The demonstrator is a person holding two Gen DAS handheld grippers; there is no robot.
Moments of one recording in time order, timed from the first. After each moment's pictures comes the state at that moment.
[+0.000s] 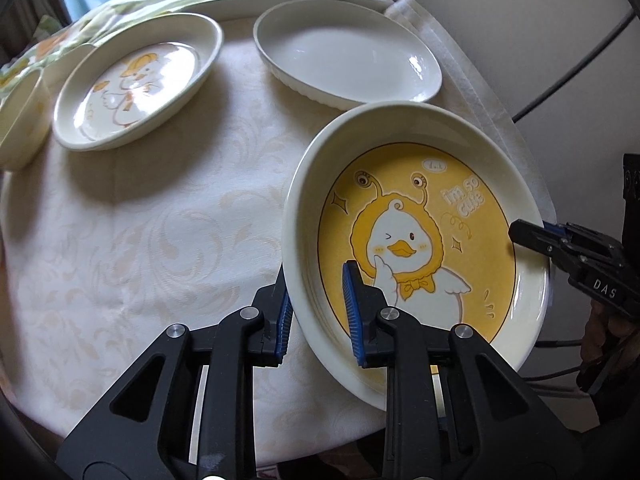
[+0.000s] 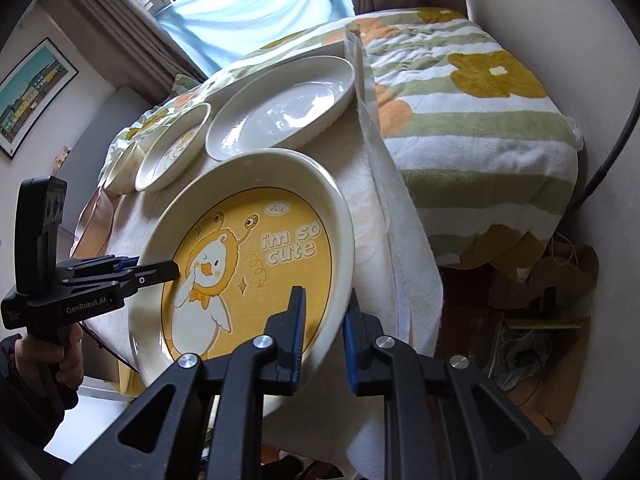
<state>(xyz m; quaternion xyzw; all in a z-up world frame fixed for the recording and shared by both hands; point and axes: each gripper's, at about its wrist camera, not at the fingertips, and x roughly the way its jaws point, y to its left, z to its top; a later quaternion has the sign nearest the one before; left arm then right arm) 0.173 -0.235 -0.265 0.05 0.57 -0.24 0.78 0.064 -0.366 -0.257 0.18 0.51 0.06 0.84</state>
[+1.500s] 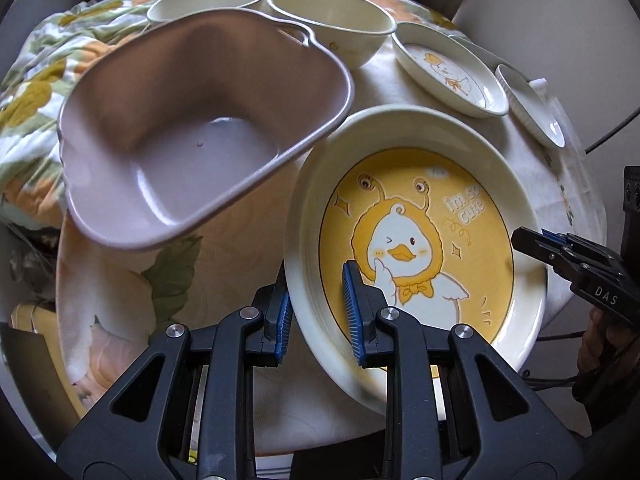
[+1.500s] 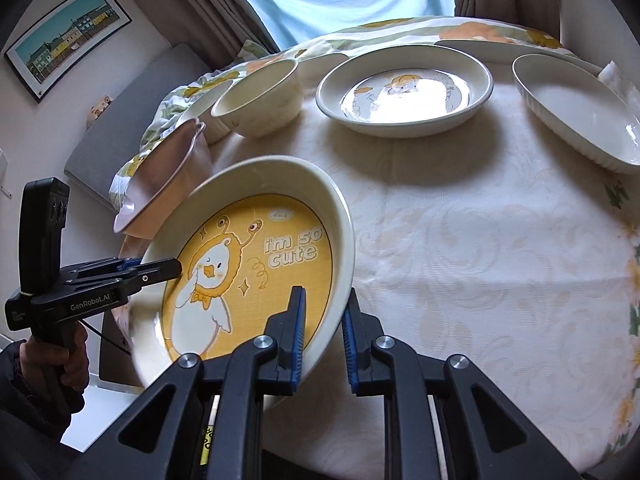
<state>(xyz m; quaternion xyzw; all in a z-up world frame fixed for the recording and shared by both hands) 0.182 0.092 -0.276 0.00 0.55 -0.17 0.82 0.138 -0.085 -0.272 0.15 0.50 0.12 0.84</state>
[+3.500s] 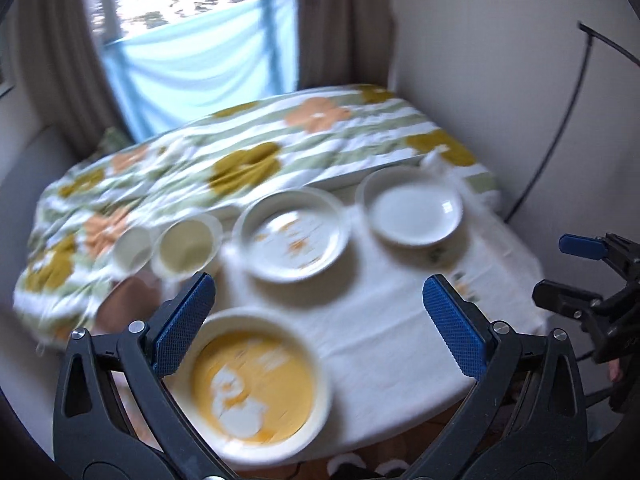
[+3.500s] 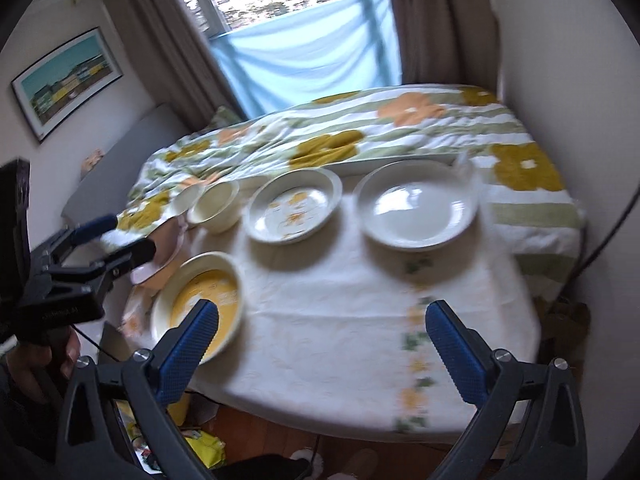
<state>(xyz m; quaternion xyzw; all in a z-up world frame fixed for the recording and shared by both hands) 0.148 -0.142 -0.077 0.12 0.39 -0.21 0.89 0.059 -0.243 -0.119 0.13 0.43 0.02 0.90</state>
